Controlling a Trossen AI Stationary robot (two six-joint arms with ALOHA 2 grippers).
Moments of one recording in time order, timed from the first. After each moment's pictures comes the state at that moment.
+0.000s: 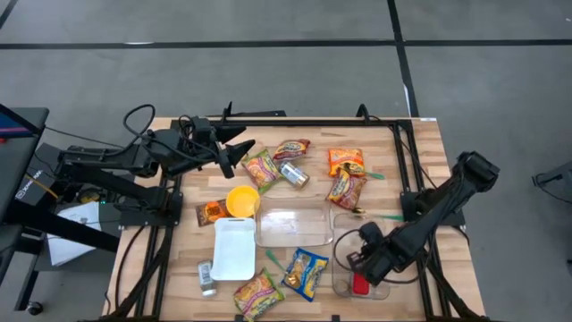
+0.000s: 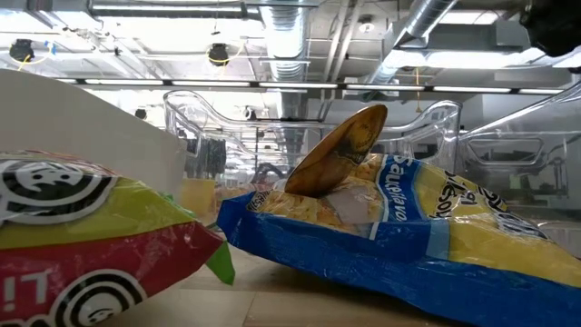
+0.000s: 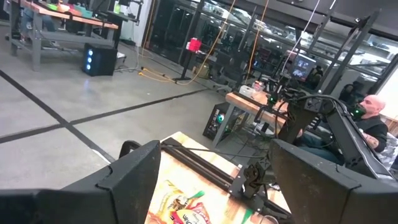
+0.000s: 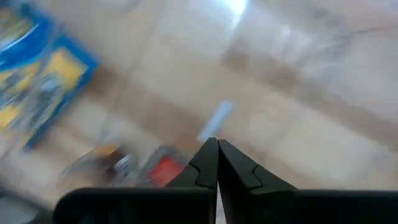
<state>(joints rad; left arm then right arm) -0.08 1.01 1.12 -0.11 -0.58 -0.36 0.76 1.54 1.06 -1.01 0.18 1.89</state>
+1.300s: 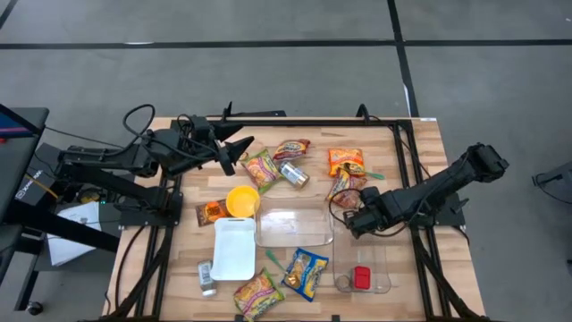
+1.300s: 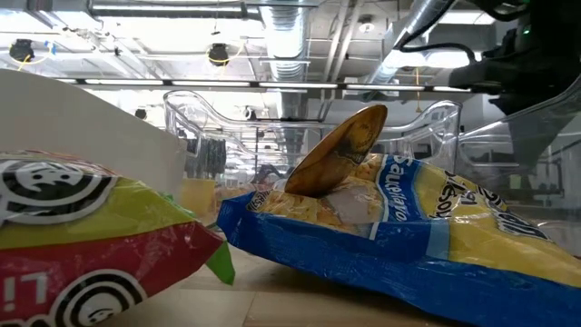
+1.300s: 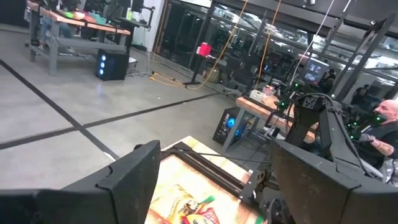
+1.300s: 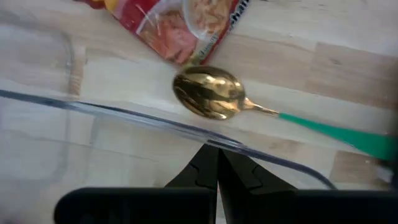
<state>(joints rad) -0.08 1.02 1.12 -0.10 -0.63 -0.35 0.40 1.40 0.89 -1.06 0.24 1.77</state>
